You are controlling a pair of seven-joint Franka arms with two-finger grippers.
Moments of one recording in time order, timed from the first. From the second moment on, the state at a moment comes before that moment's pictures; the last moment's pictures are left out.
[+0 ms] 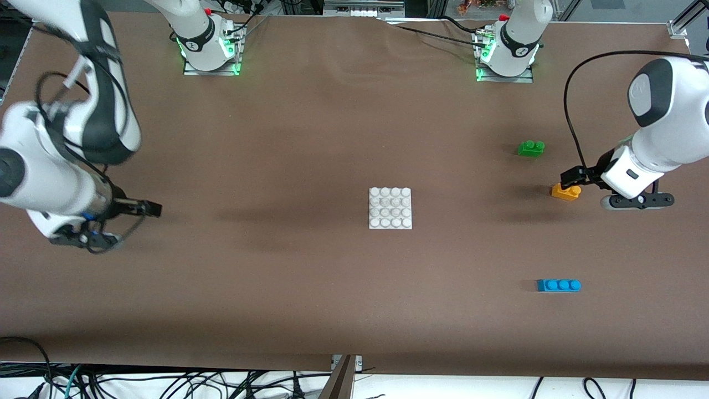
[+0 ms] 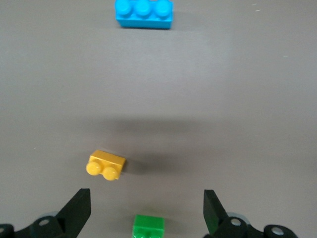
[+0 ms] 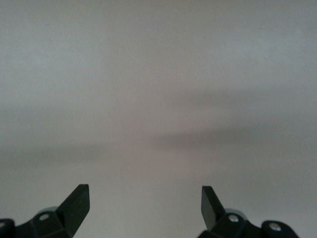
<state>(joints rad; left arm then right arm) 0.08 0.14 -0.01 -1.96 -0.01 2.03 0.01 0.20 0.32 -0.19 -1.60 0.01 1.81 0.09</state>
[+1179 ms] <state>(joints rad) 0.03 -0.12 -0.01 -1.98 -0.01 1.87 0.02 0.01 0.01 -0.07 -1.62 0.01 1.53 0.10</state>
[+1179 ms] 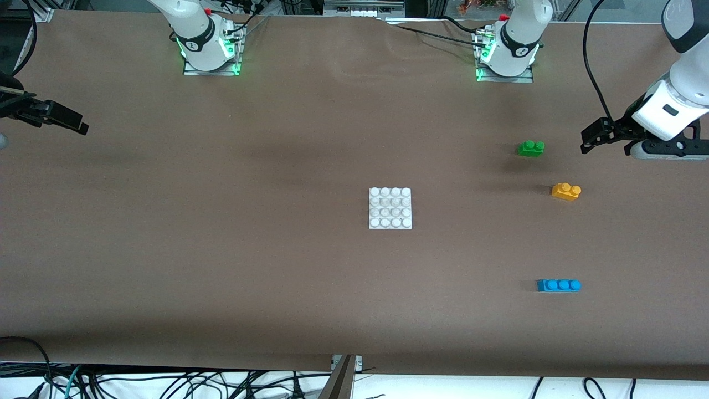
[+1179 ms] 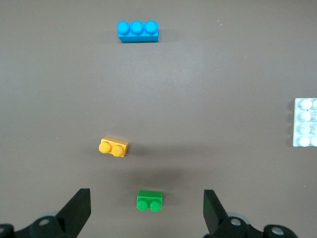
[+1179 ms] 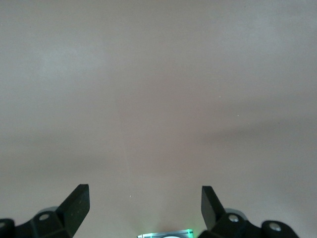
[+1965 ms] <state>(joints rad) 0.14 0.14 0.02 -2.08 0.00 2.18 0.18 0.01 0.03 -0.06 -1.62 0.01 1.55 0.10</state>
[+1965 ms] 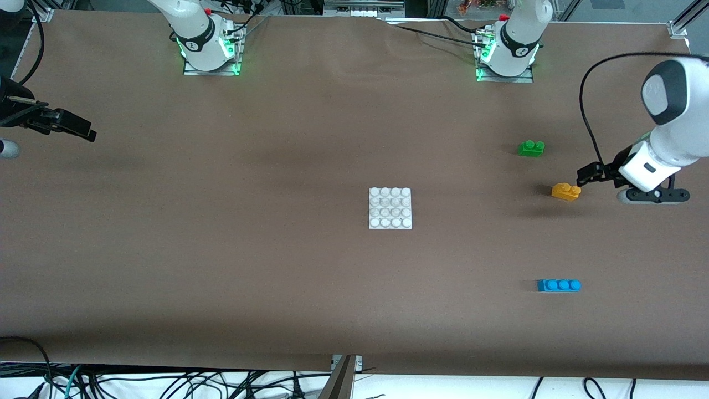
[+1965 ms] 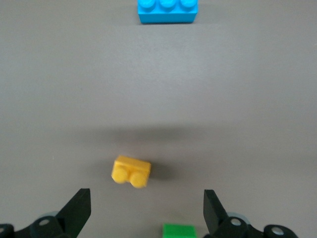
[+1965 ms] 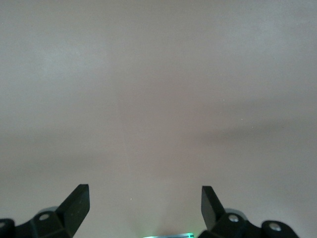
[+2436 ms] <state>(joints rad) 0.18 0.28 0.02 -2.16 0.00 2.34 0.25 0.01 0.03 -0.06 -1.62 0.01 1.55 0.10</state>
